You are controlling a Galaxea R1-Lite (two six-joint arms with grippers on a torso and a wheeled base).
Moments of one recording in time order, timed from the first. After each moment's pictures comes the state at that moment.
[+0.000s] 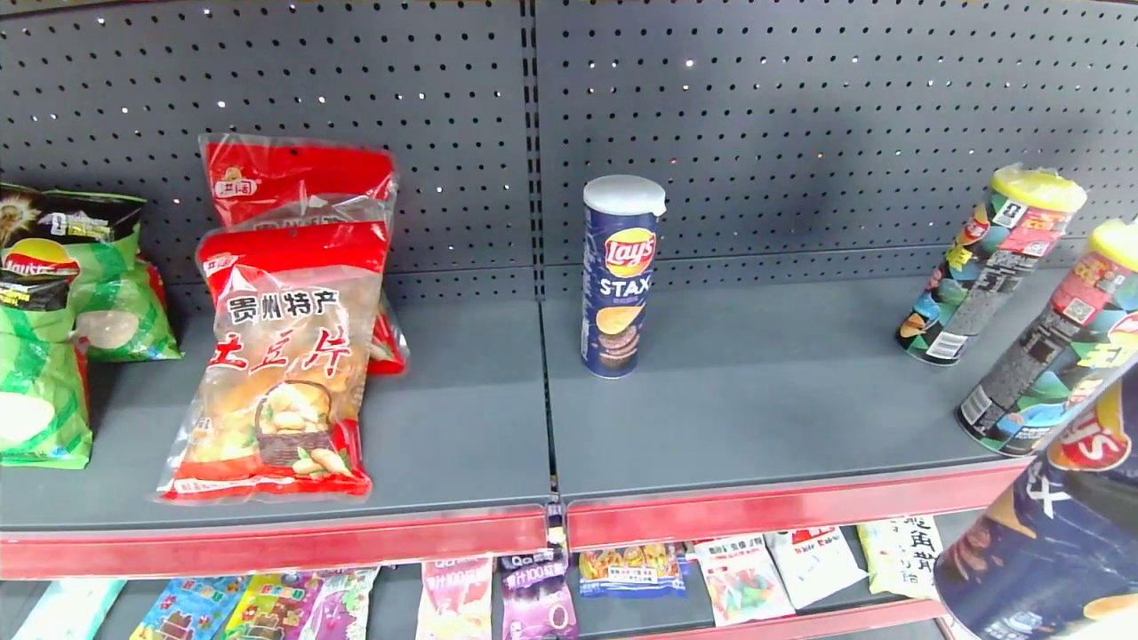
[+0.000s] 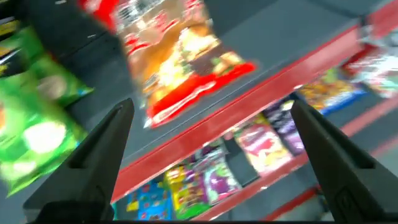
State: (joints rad) left arm -0.19 0.42 -0.40 0.14 -0.10 0.39; right arm 0.31 0.79 -0.63 0.03 0.34 -0.26
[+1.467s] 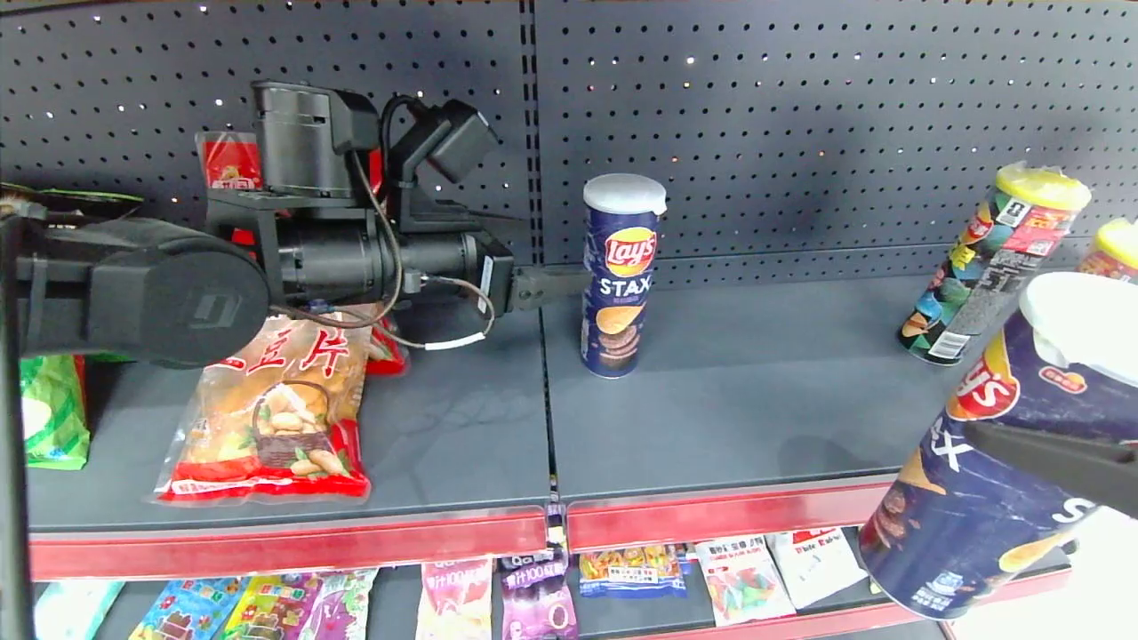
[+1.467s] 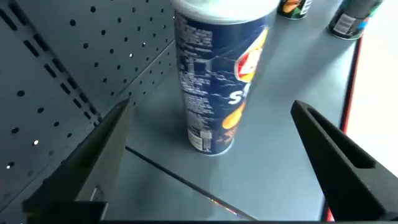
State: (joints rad) left arm -0.48 1.82 -1.29 -0.31 -0.47 0.21; right arm 0.41 0.97 -0.70 -0.04 0.38 -0.21
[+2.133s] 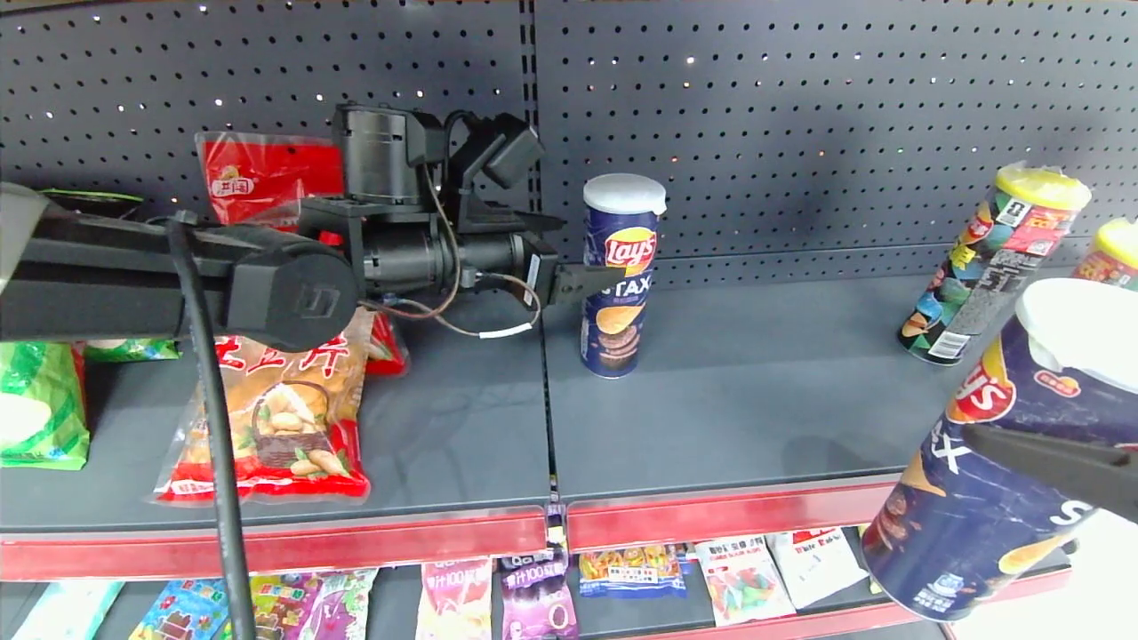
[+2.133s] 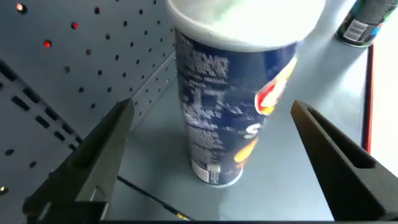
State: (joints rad) left arm -0.50 1.96 -1.42 -0.35 -0.47 0.21; right arm 0.40 0.97 -0.69 -0.04 0.36 -0.21
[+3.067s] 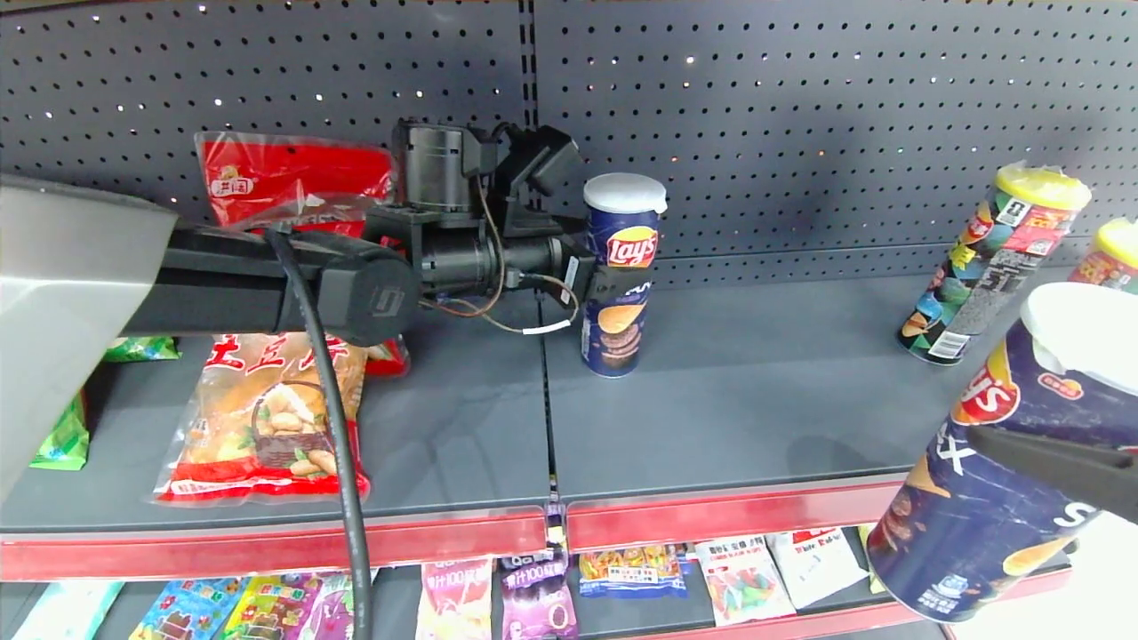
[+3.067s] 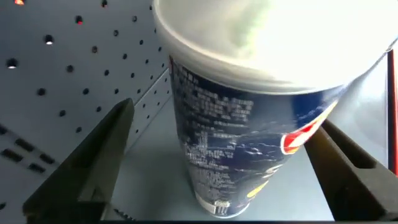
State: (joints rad) left arm -0.54 2.08 -1.55 -0.35 -0.43 0.21; right arm 0.38 0.96 -0.68 -0.04 0.36 -0.21
